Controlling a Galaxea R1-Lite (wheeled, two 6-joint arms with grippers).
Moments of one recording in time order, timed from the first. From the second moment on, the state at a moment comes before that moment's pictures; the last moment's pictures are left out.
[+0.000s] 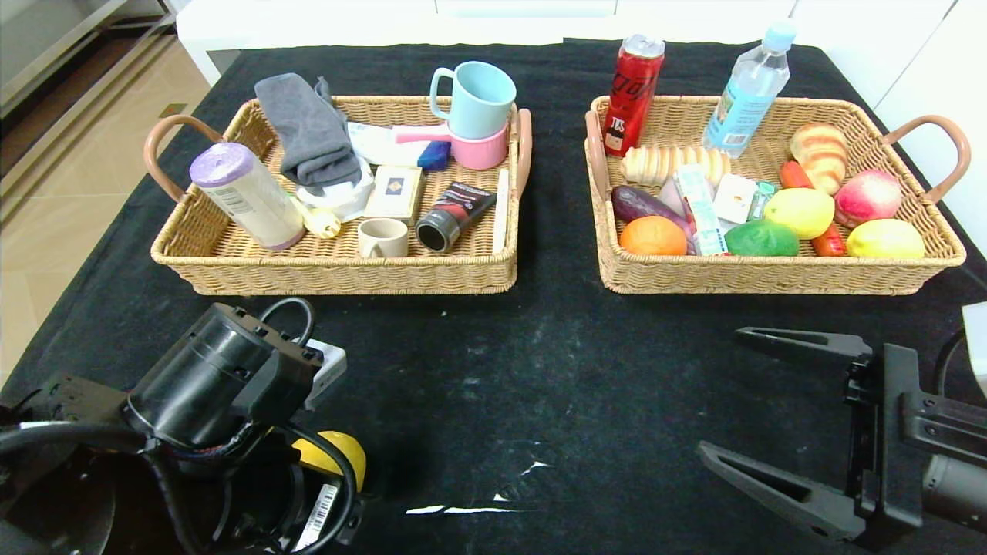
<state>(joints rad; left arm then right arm) -0.68 1.45 -0.92 0.48 0.37 -0.29 0.50 1.30 -0.41 -0.85 0.47 -0.27</state>
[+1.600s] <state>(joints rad) -0.66 1.46 -0.91 0.44 0.36 -0.28 0.51 1.29 -0.40 -0.85 0.47 -0.27</state>
